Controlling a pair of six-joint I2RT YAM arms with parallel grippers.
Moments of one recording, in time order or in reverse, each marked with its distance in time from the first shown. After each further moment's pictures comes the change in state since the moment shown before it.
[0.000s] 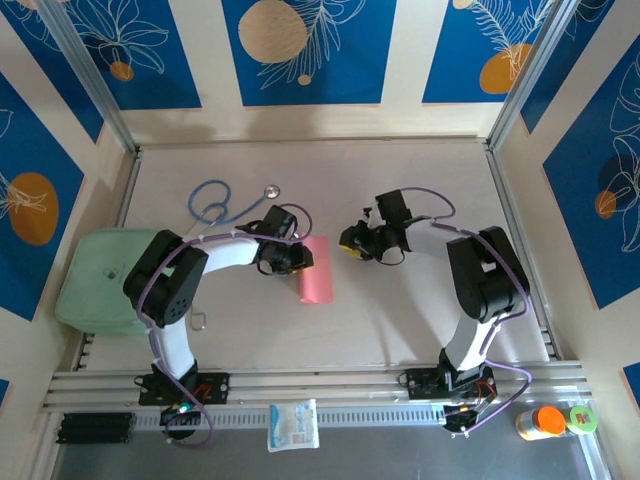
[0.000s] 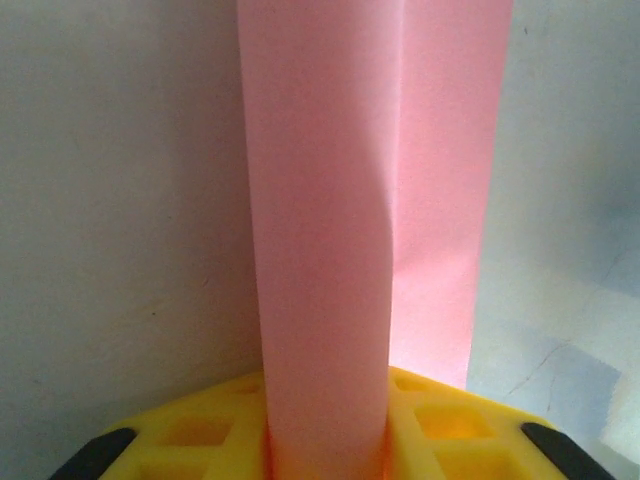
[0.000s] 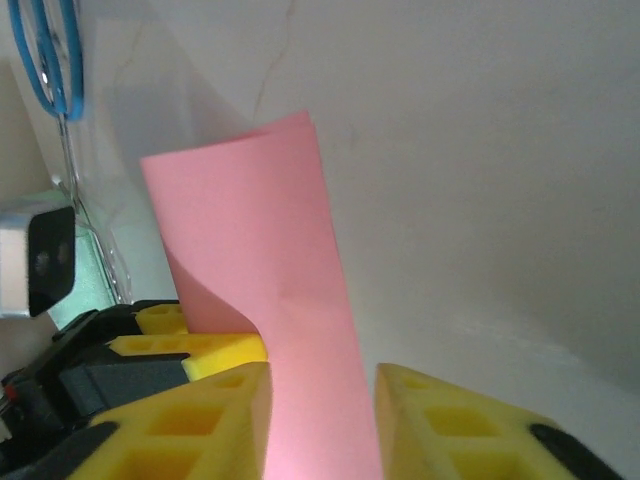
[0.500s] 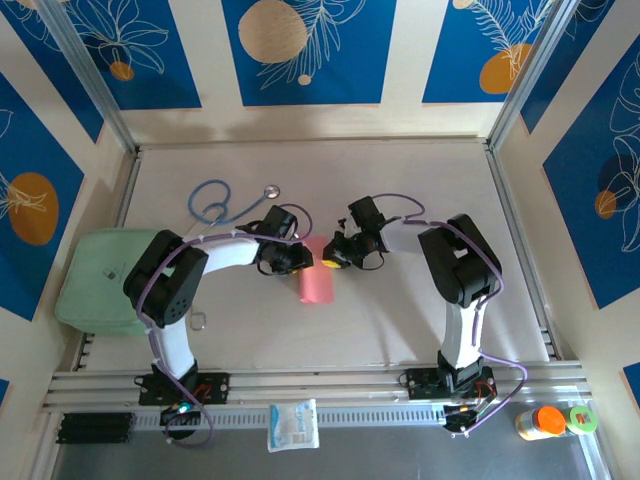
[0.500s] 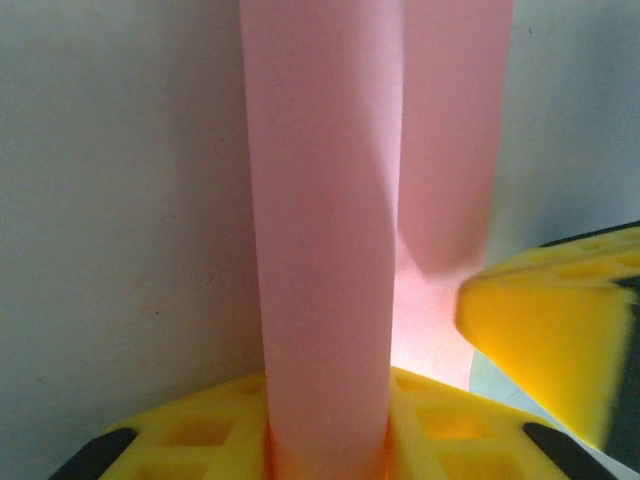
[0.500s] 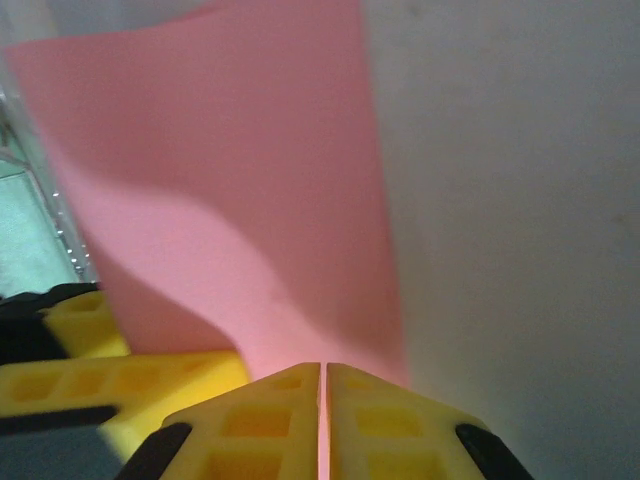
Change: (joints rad) left arm 0.000 0.000 0.000 -0.004 -0.005 0.000; right arm 0.107 0.167 0.091 -0.016 -0.022 -0.003
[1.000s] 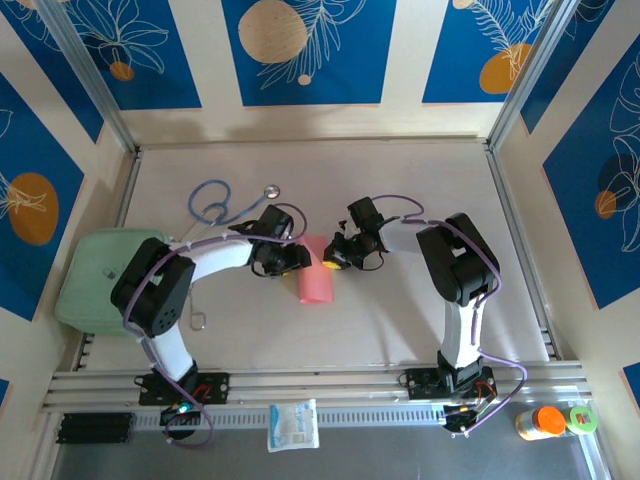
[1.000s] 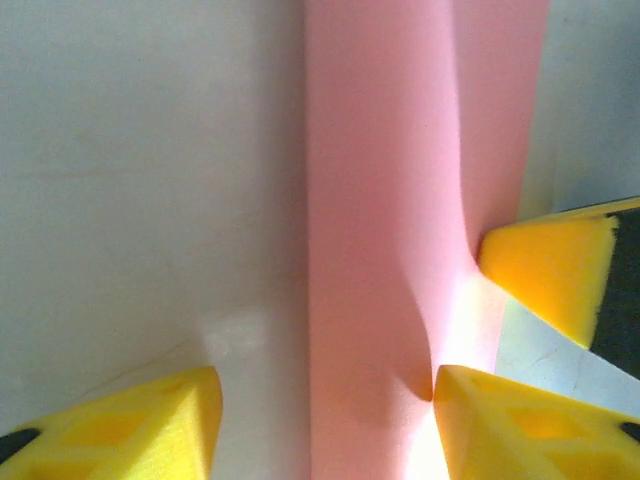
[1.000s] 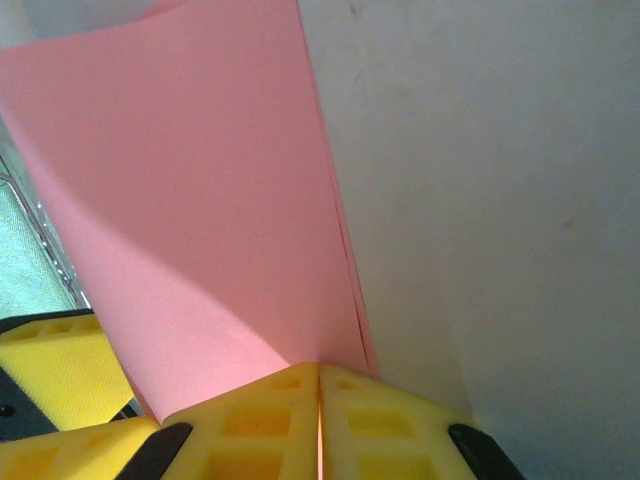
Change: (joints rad) left arm -0.015 -0.091 -0.019 -0.121 -0.080 -0.009; right arm 0.002 0.008 0.009 -0.019 0.019 0.017
